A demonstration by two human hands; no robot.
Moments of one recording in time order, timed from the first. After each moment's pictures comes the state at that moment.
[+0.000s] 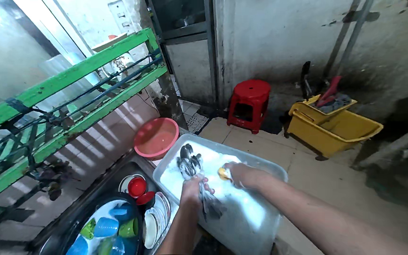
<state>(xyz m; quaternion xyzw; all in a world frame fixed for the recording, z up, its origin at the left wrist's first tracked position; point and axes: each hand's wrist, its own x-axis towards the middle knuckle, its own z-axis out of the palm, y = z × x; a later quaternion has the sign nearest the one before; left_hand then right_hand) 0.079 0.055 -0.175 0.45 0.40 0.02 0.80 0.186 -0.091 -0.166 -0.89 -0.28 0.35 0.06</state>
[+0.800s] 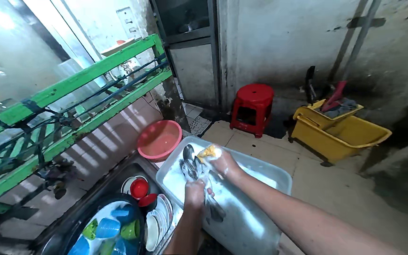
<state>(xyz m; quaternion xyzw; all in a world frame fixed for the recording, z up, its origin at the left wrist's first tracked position) 0.068 0.048 -0.166 0.56 0.36 0.08 0.74 0.177 -0.039 -0.151 -0.86 -0.18 0.18 0.44</state>
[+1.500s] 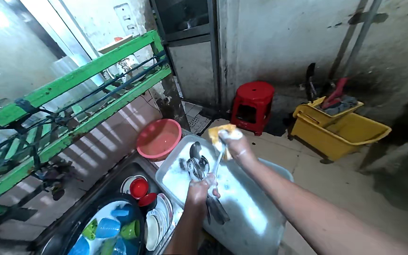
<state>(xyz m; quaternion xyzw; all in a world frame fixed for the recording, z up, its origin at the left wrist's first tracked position) 0.068 0.049 -0.167 0.54 0.28 0.01 0.79 0.212 -0.055 -0.148 -0.74 -0.04 0.08 0.67</state>
